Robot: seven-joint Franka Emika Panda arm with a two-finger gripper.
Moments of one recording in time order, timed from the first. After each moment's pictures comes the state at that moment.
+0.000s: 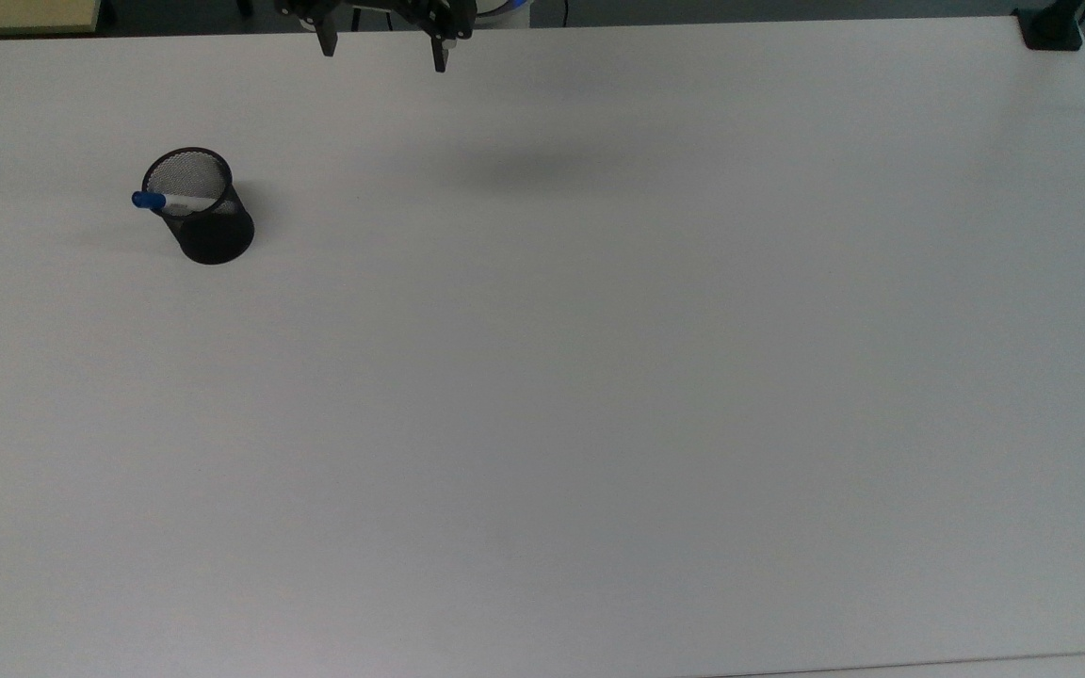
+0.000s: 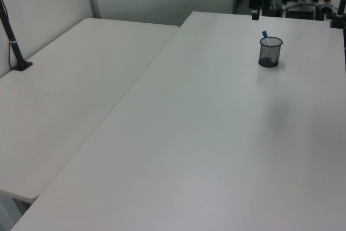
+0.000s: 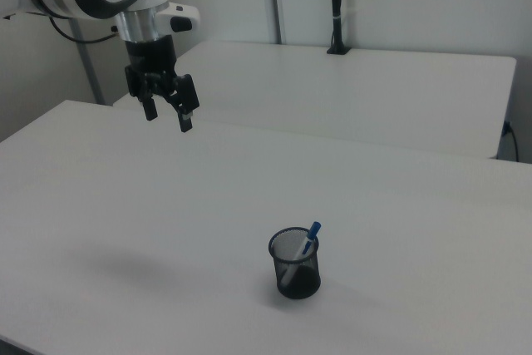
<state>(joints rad) 0.10 0.01 -0.12 -1.64 -0.01 1.63 0.11</state>
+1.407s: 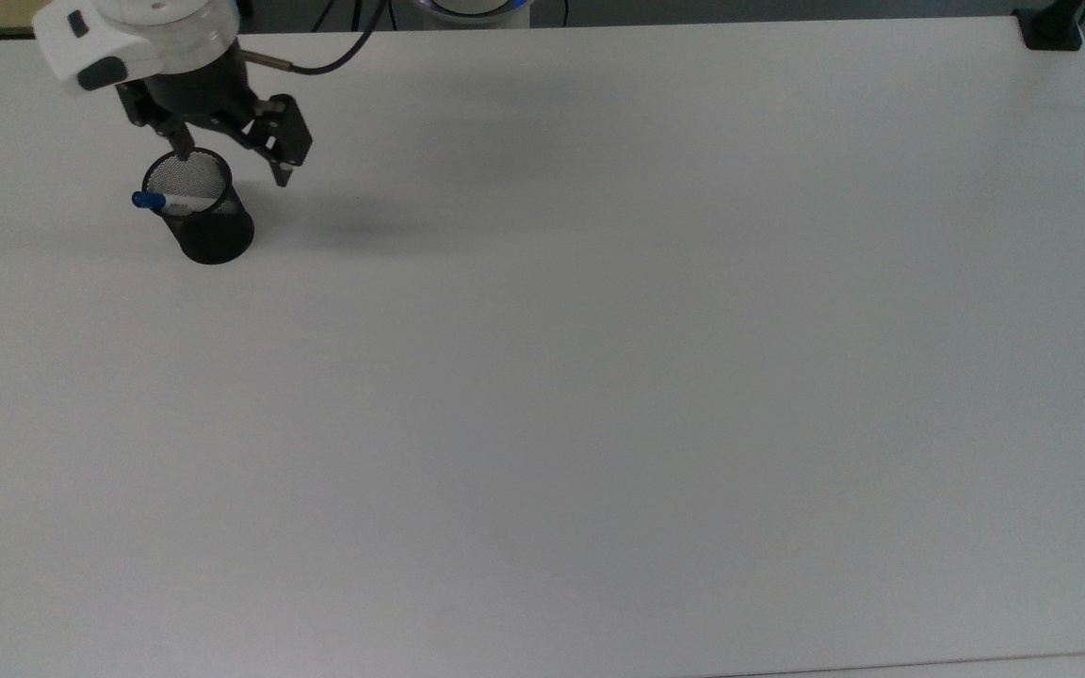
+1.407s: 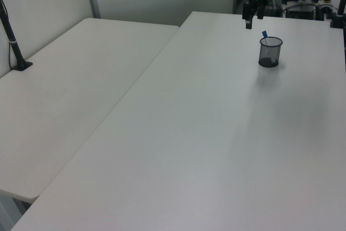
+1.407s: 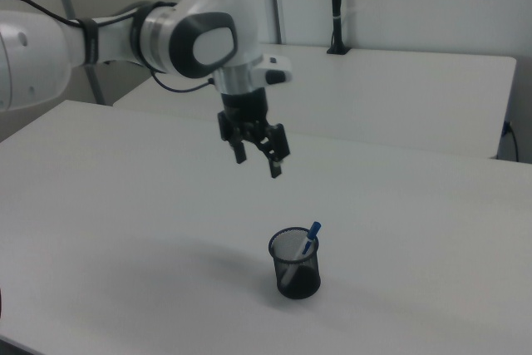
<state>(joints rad) -0.12 0.20 -0.13 -1.64 -0.04 1.85 -0.01</state>
